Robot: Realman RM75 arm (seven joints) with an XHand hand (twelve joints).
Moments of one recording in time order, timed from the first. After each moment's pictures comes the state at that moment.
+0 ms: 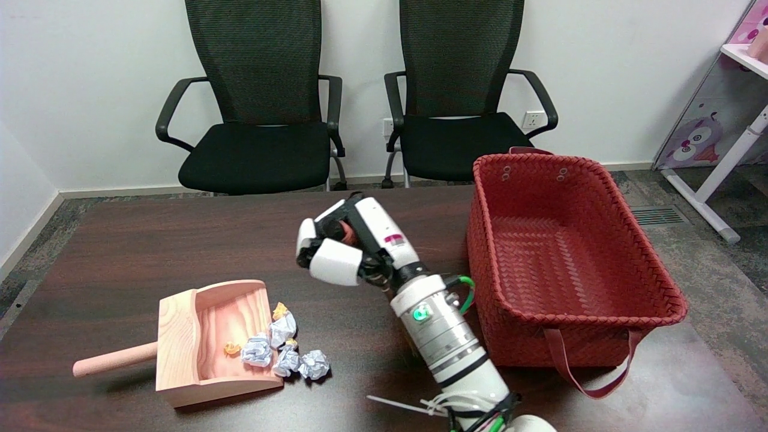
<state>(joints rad) -0.26 -1.58 1.15 -1.71 0.42 -0.46 -2.56</state>
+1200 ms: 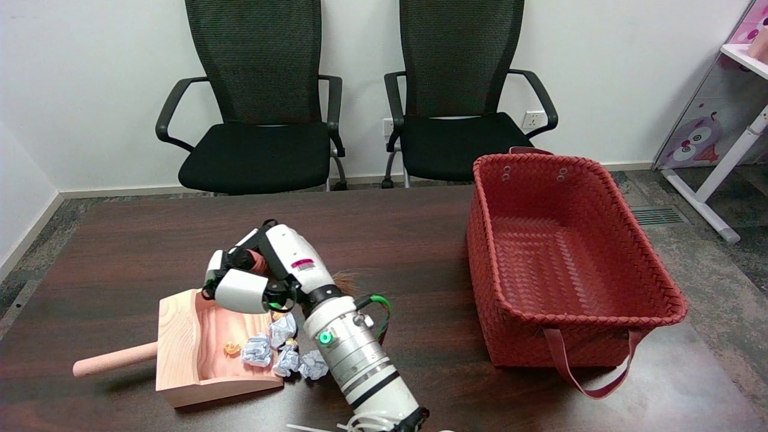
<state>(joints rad) -0.16 -1.85 1.11 -1.43 0.22 -0.47 -2.56</state>
